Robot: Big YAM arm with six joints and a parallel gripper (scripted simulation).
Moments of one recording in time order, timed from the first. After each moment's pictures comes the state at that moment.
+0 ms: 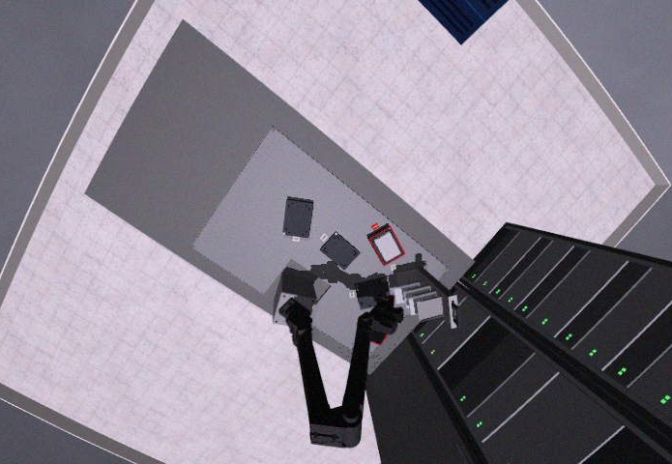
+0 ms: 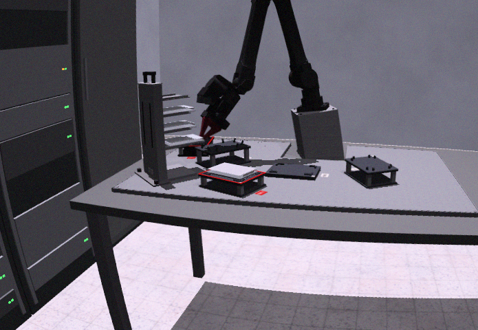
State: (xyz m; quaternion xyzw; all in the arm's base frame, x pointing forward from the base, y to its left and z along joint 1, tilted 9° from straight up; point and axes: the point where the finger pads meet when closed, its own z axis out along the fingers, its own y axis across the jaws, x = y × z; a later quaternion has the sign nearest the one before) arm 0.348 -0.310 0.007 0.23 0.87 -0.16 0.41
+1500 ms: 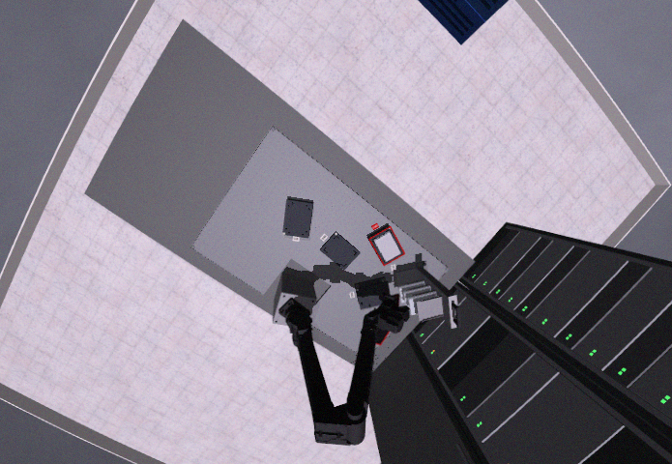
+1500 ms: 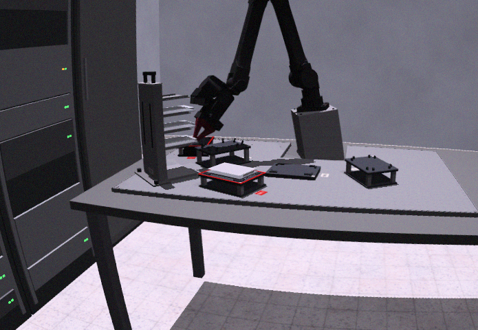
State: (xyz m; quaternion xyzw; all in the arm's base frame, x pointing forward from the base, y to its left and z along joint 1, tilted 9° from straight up) arm 0.370 -0.324 0.010 0.23 0.87 -0.16 0.41
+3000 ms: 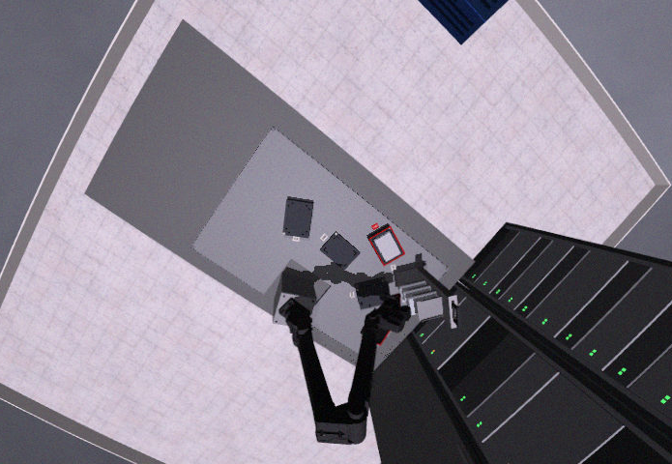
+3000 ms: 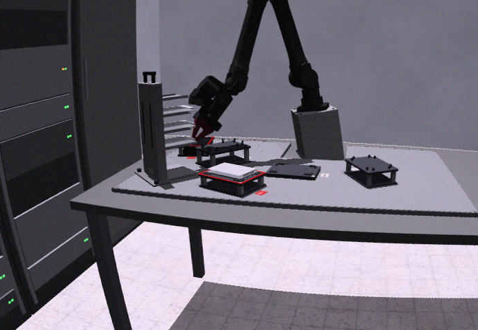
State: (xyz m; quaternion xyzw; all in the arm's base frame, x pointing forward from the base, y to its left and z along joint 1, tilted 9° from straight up) arm 0.374 -0.327 0.010 0.23 0.87 -0.16 0.41
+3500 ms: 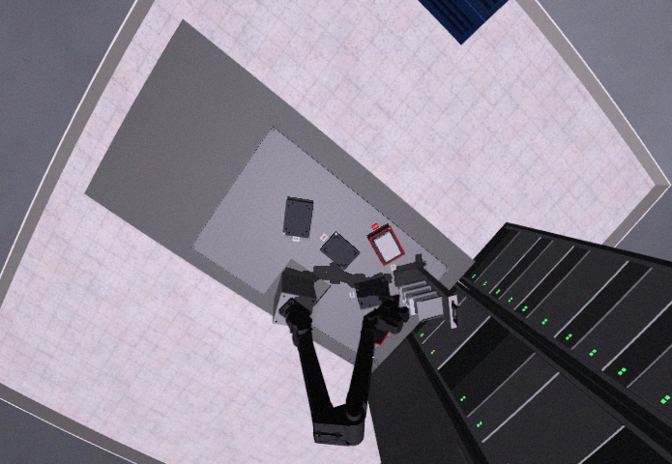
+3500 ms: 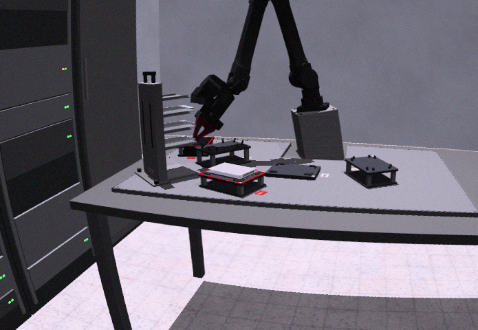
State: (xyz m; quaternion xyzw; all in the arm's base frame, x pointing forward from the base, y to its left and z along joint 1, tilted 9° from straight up) arm 0.368 -0.324 0.013 0.23 0.86 -0.16 0.42
